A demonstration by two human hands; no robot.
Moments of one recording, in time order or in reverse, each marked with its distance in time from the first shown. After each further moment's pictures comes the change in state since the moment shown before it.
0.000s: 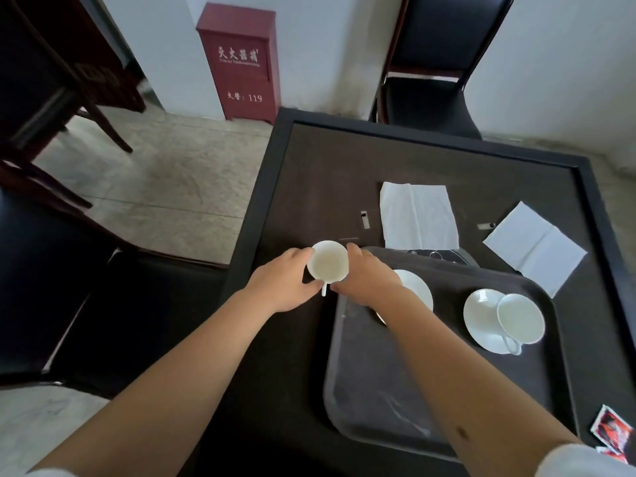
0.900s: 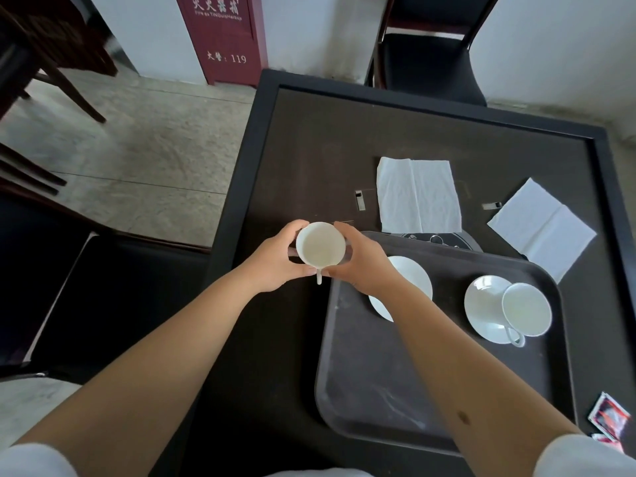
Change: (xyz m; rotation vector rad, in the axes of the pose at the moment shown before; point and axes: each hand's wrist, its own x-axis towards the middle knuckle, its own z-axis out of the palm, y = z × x) left_hand 0.037 -0.016 0.013 -0.641 -0.156 -0.018; right_hand 0.024 0.032 0.015 0.460 0.013 -0.133
